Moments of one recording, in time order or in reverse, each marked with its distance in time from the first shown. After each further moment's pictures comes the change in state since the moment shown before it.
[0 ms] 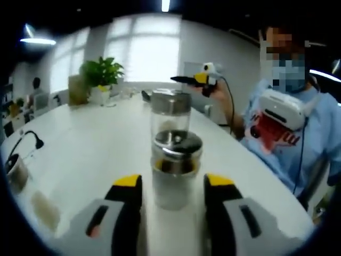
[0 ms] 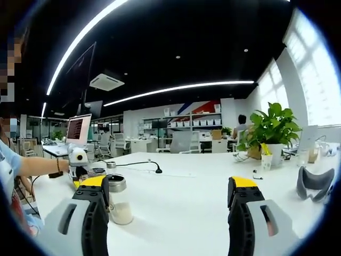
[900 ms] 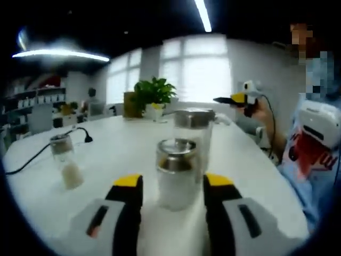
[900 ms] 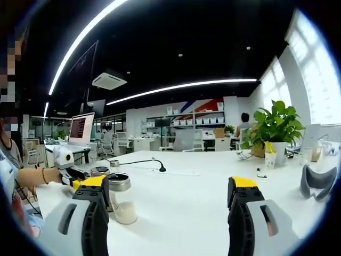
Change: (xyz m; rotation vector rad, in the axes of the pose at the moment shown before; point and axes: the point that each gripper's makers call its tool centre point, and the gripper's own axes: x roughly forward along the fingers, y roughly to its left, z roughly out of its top) left arm -0.008 -0.001 0.004 -0.067 -0.154 0.517; right arm -0.004 0.001 -0.006 0.006 0.010 0.021
